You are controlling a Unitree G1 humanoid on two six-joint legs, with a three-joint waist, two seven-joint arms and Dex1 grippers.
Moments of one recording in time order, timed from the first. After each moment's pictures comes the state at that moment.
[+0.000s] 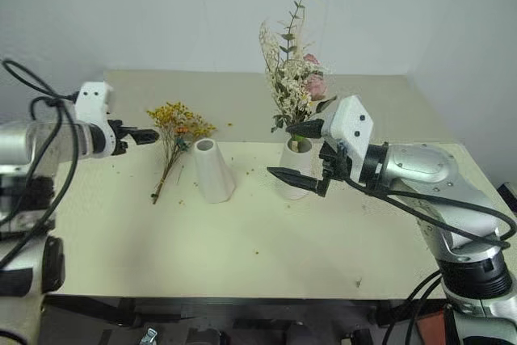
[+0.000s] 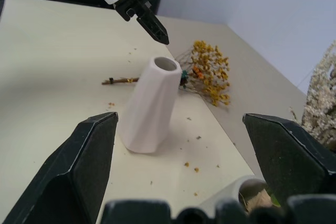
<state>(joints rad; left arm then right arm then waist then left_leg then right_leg) -1.07 0.73 0.10 0.46 -0.42 1.20 -0.30 -0.62 -0.80 0.00 -0.43 0.57 0.57 0.82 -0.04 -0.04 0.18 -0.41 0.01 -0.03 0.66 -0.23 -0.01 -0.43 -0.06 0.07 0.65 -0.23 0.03</state>
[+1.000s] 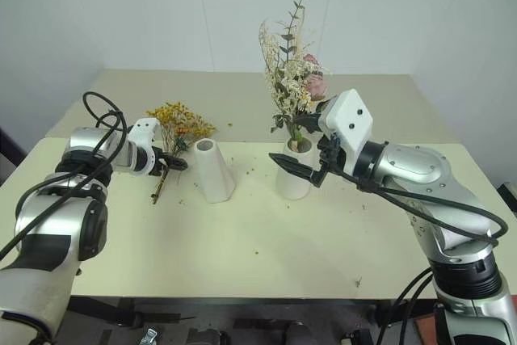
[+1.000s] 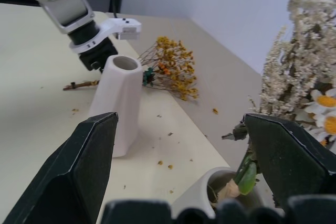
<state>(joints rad) -1.28 0.54 -0.01 1.17 -0.12 0.91 -0.56 -0.62 -0.74 -0.01 -0.46 0.53 0.64 0.66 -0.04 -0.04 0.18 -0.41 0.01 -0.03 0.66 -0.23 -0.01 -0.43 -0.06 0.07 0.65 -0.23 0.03</state>
